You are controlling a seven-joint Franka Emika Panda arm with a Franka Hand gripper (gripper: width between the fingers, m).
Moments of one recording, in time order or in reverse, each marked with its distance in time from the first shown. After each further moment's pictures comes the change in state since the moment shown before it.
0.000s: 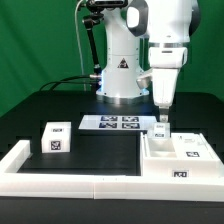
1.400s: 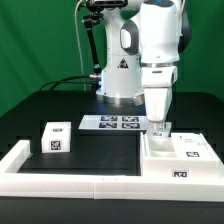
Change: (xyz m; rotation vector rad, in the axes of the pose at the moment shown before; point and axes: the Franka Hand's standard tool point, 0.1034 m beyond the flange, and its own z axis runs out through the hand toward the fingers) arm -0.009 -0.023 0.035 0.024 0.044 0.029
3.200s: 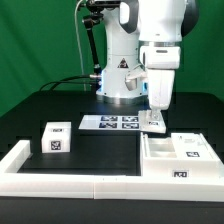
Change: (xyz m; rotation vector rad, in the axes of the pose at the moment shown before) arm -0.011 0.075 -0.049 0.014 -0.096 -0.230
